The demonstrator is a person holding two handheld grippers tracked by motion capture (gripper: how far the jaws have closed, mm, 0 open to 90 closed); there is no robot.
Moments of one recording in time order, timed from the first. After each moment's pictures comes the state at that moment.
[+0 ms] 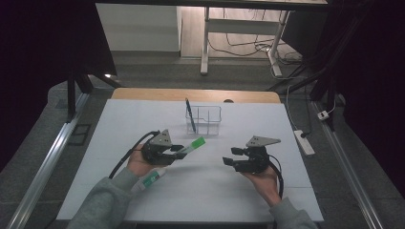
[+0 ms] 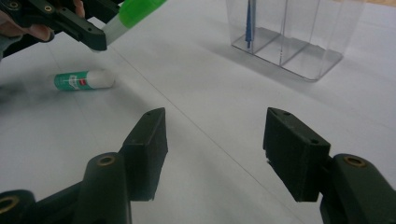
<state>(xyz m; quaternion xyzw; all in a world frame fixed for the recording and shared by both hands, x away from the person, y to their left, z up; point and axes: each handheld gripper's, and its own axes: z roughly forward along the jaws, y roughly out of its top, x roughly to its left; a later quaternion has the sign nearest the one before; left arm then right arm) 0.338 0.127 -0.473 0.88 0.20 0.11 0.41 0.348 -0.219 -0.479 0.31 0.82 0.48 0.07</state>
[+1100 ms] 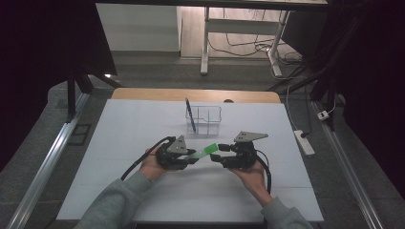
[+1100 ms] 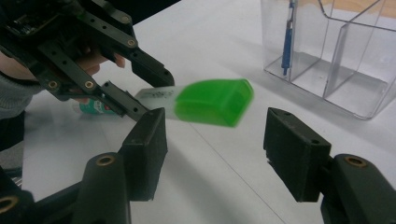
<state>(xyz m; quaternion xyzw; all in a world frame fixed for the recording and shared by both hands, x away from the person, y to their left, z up) 0.334 0.086 -0.481 0.90 0.16 0.13 0.39 0.356 -0.183 -0.475 0.29 0.82 0.50 0.04</state>
